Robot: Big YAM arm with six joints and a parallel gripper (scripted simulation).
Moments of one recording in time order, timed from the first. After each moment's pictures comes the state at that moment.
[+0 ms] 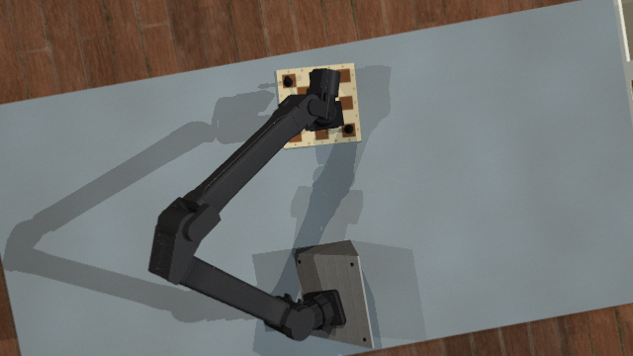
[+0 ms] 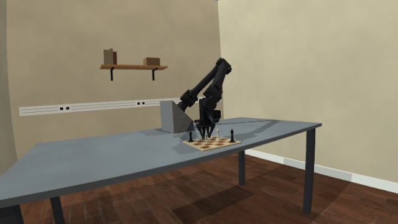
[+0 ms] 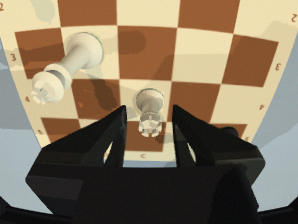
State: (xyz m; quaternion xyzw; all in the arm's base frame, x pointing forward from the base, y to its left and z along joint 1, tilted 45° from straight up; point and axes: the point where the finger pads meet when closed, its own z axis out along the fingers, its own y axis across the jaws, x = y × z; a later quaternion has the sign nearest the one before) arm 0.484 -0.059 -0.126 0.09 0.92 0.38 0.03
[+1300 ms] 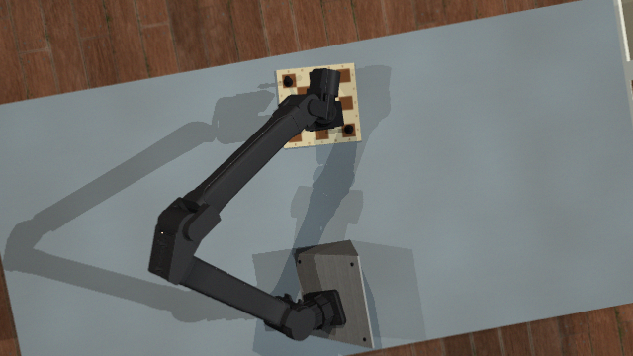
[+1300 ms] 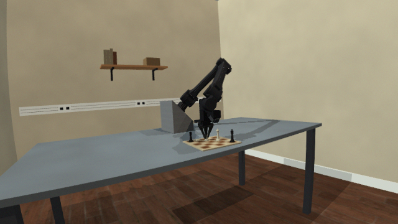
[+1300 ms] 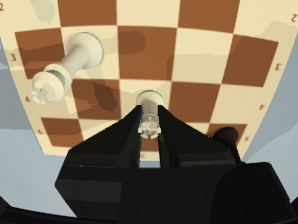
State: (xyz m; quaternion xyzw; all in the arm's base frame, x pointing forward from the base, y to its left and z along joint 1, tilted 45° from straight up) arm 0.484 -0.059 -0.126 0.09 0.92 0.38 0.03
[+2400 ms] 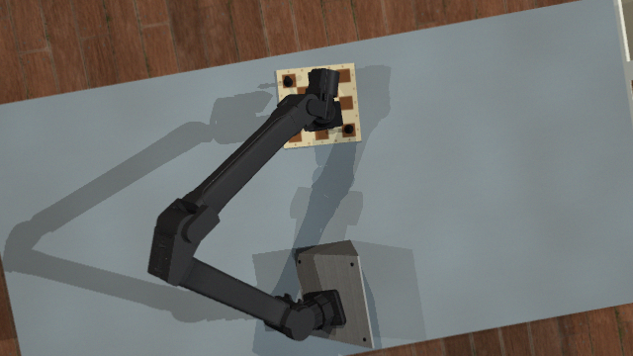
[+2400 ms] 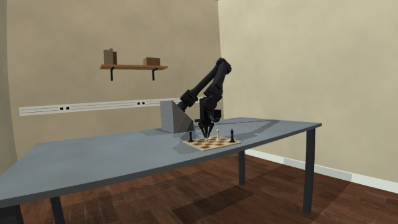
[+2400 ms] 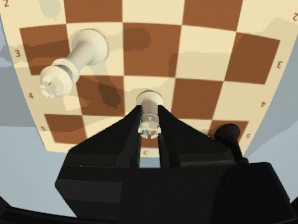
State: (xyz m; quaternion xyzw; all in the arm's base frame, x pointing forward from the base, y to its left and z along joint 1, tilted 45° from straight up) arm 0.482 -0.059 -0.122 0.08 0.92 0.38 0.03
